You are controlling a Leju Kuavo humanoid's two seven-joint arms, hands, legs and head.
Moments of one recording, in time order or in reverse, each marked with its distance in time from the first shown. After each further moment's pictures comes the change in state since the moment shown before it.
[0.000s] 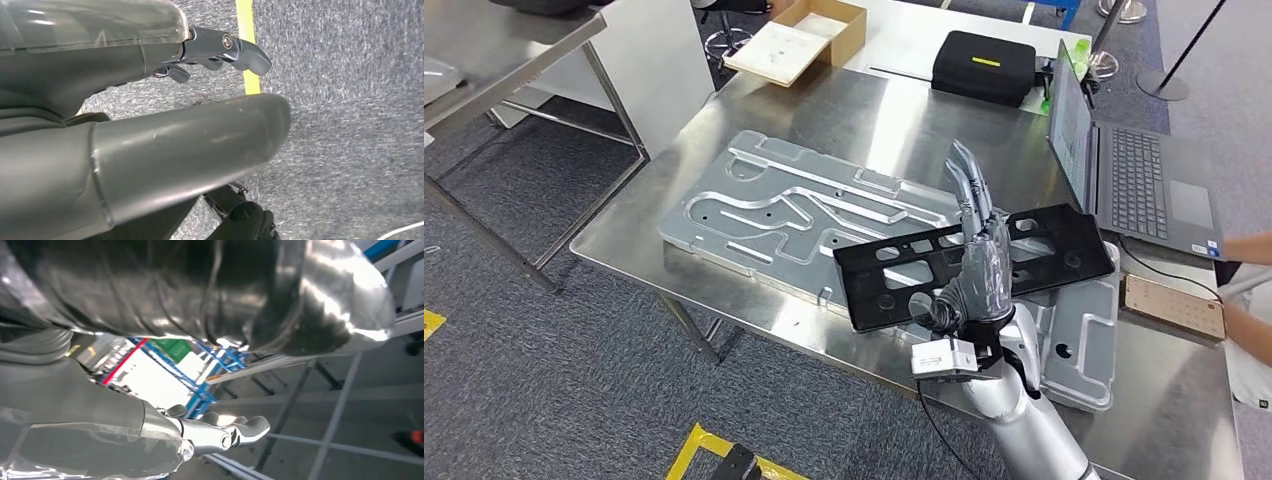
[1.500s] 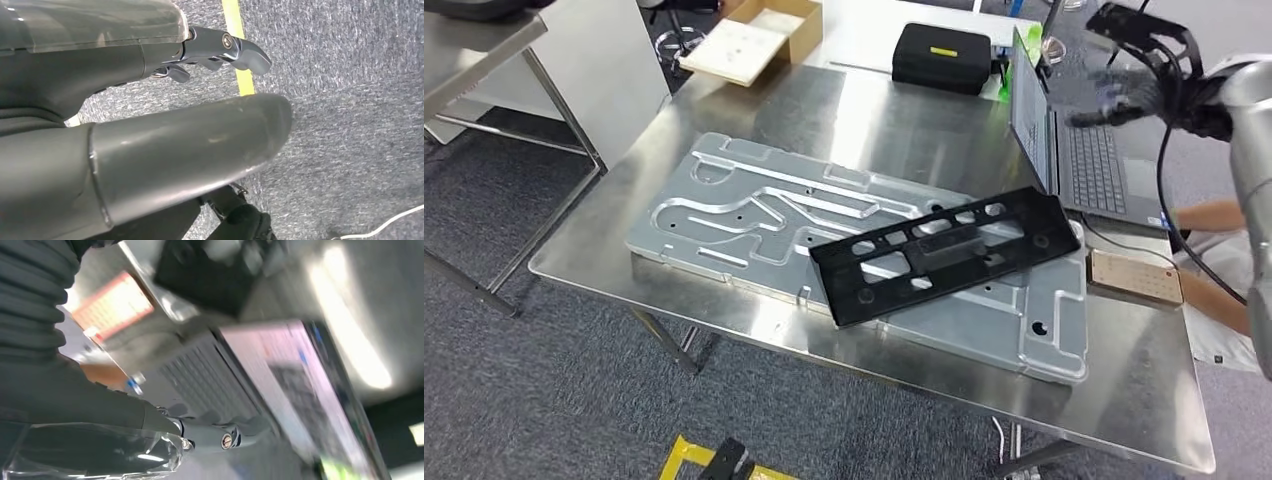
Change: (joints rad) left arm -0.009 0.012 -0.001 0.000 0.018 -0.059 0.002; right arm -1.127 -0.352 0.082 1.286 -0.377 0.971 0.762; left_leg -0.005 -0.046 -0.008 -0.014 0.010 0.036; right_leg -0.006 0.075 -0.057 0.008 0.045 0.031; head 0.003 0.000
